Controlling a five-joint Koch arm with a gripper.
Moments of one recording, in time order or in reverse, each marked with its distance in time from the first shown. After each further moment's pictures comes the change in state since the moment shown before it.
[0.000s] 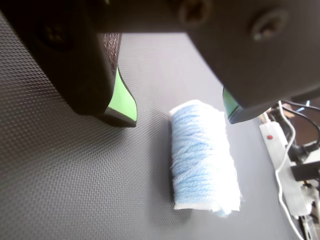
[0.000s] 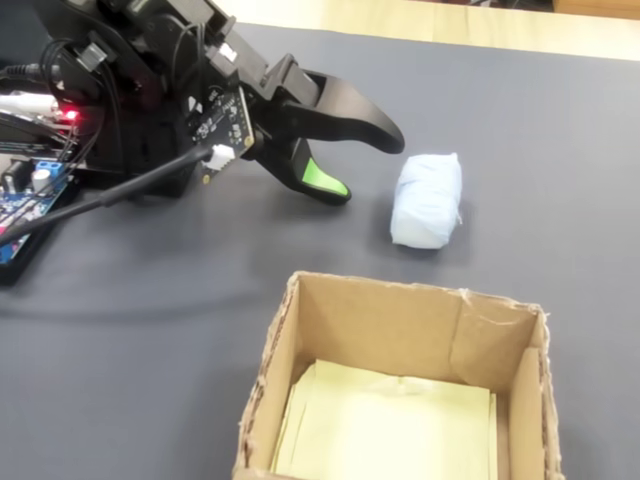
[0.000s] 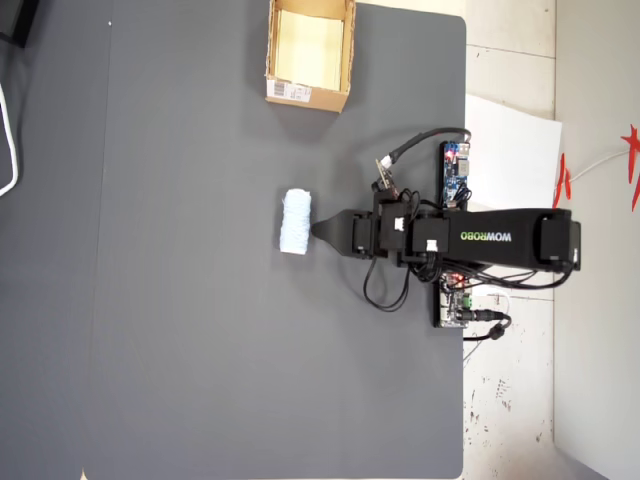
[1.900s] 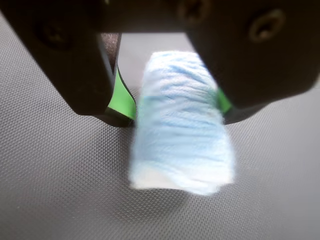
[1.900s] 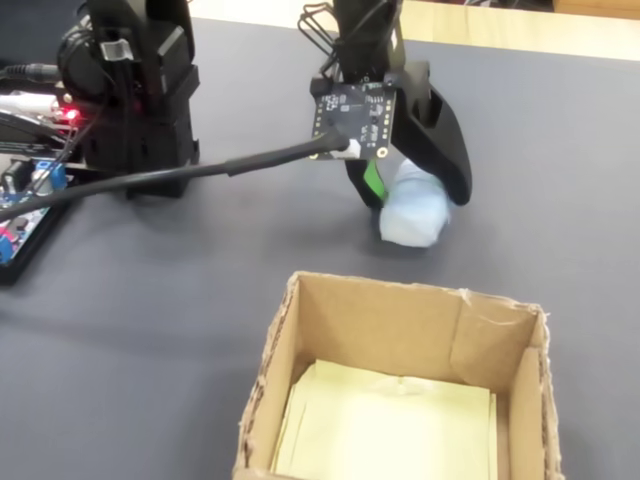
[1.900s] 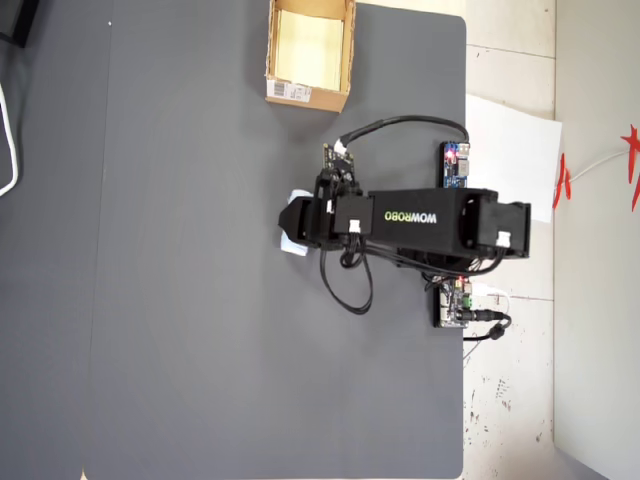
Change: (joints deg) arm 1.1 -38.5 -49.3 42.5 -4.5
